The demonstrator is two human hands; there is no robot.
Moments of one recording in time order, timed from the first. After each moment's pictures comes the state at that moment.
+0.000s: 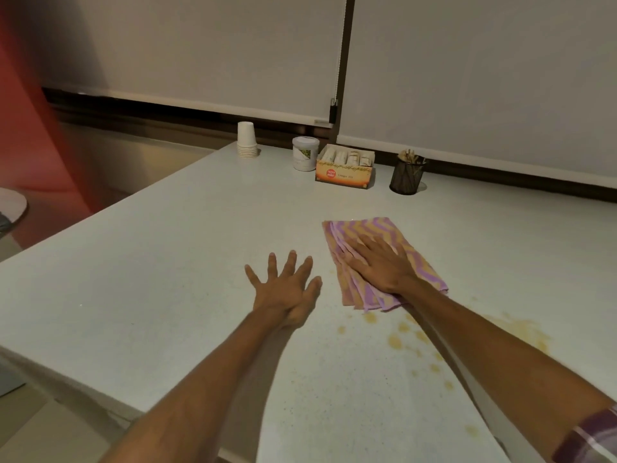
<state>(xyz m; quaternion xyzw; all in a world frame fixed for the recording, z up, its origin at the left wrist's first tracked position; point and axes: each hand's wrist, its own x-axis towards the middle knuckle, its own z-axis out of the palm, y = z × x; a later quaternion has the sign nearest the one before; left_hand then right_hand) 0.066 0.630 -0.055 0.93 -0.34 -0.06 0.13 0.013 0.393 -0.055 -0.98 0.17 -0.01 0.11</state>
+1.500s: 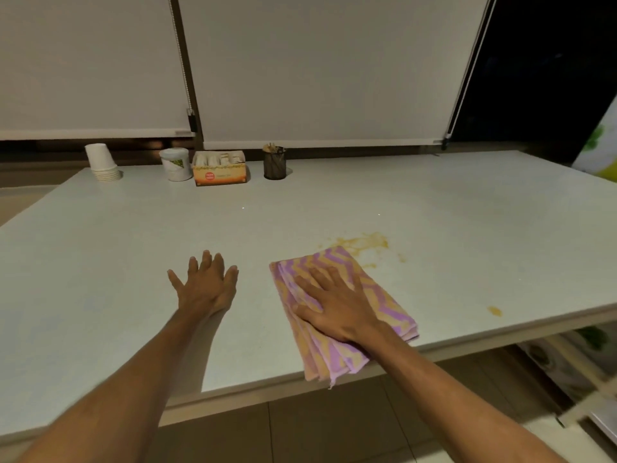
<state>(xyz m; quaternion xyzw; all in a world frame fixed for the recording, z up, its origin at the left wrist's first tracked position) 0.047 0.661 -0.049 0.89 -0.43 -0.03 0.14 -0.201 0.565 -0.047 -0.93 0.34 -0.03 0.11</state>
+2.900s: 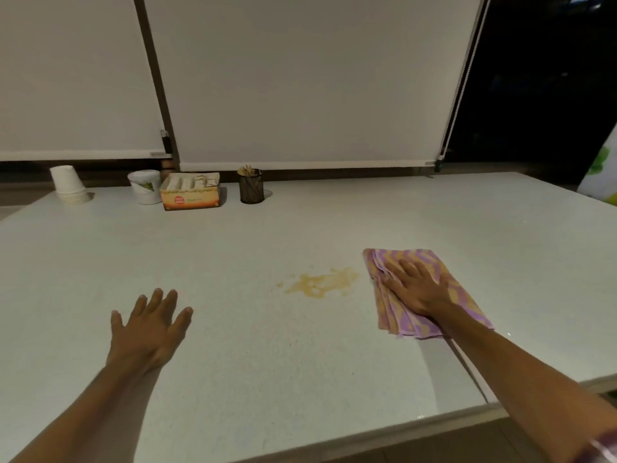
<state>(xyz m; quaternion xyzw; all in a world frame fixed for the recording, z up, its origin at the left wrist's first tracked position) 0.048 0.637 -0.071 0.91 -0.39 0.00 0.13 -0.332 0.305 -0.046 -0.85 0.51 -0.03 0.11</state>
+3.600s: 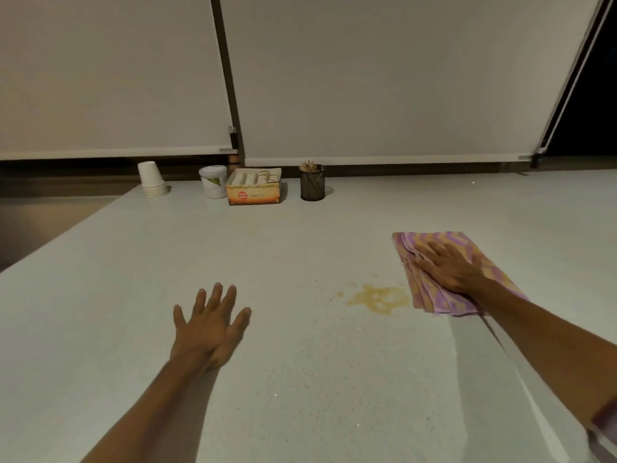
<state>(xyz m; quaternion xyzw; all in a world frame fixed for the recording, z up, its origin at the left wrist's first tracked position) 0.051 0.634 -0.071 0.92 -0.37 -0.02 0.11 -0.225 0.229 -0.045 -0.92 0.39 0.00 0.10</state>
